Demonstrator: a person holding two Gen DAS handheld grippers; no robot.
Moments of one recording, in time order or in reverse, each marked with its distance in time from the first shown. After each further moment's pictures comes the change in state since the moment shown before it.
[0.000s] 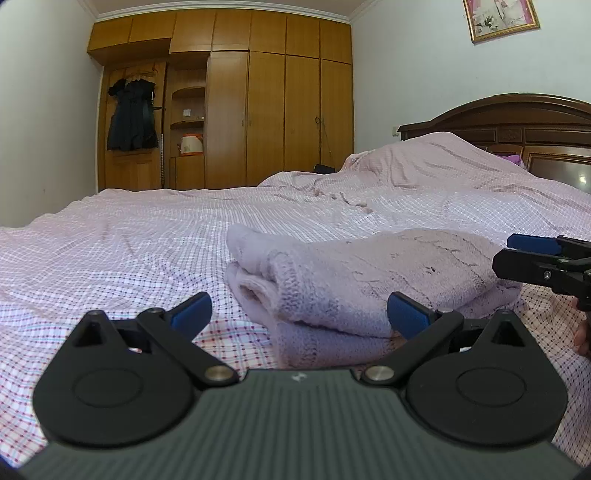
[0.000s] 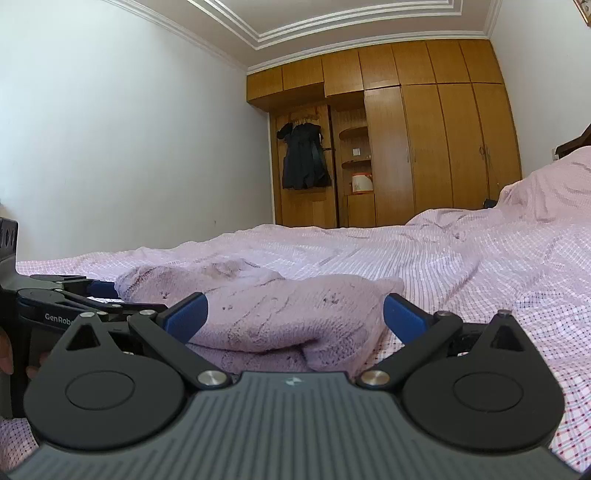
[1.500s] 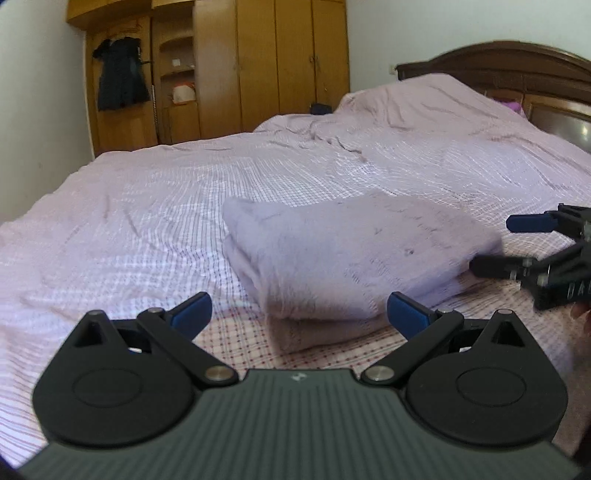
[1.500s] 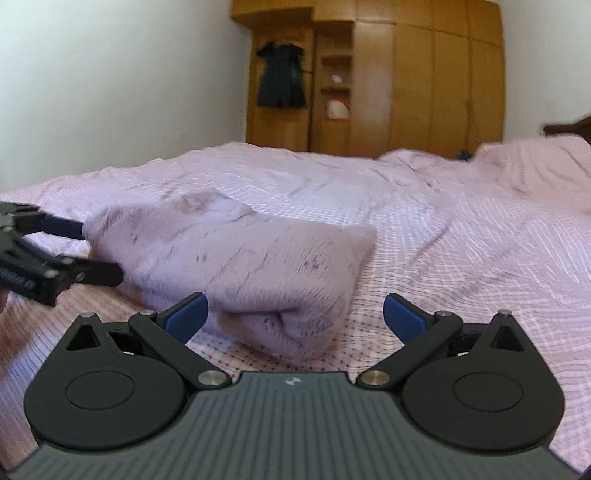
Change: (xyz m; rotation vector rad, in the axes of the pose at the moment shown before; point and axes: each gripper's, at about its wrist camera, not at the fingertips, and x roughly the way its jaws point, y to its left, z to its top) left arm -0.013 -0.010 0.047 0.068 0.246 0.005; right arm 0.021 0.006 0.031 -0.059 0.303 -0.141
